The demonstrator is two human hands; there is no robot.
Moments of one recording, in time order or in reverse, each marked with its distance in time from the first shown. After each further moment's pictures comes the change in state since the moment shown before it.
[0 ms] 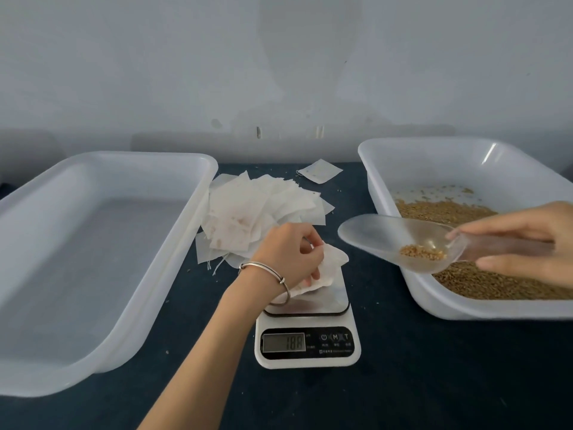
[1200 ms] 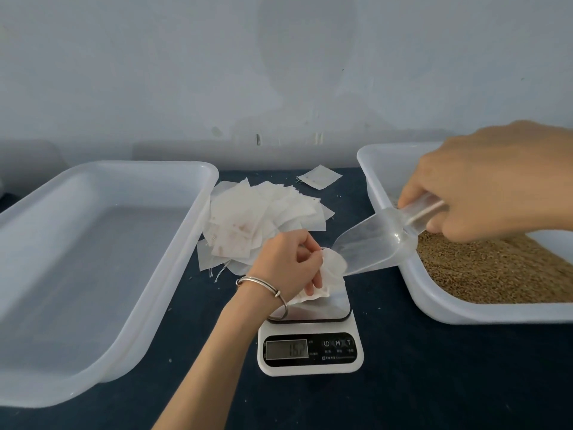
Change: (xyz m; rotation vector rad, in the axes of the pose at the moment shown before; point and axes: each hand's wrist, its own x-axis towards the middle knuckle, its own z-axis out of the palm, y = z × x) left_hand -0.005 -0.006 0.002 -0.171 0.022 0.011; right_hand 0.060 -0.072 -0.040 -0.638 0.155 -0.092
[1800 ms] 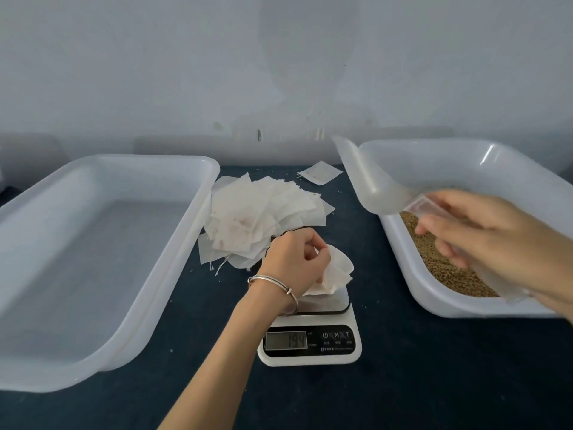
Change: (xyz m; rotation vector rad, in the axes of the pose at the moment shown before) left_hand 0.001 -0.002 0.015 0.107 0.104 0.011; right_hand -0.052 -0.021 0.046 1.102 0.106 0.157
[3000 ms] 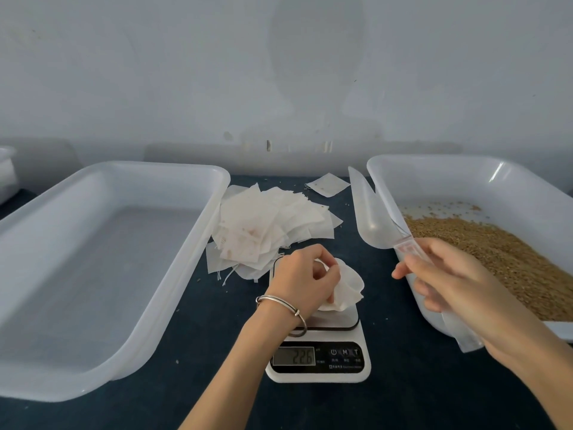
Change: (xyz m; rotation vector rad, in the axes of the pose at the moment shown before) left_hand -0.004 -0.005 0.002 -0.064 -0.018 0.012; right_hand 0.003 0.018 0.051 0.318 0.099 0.148
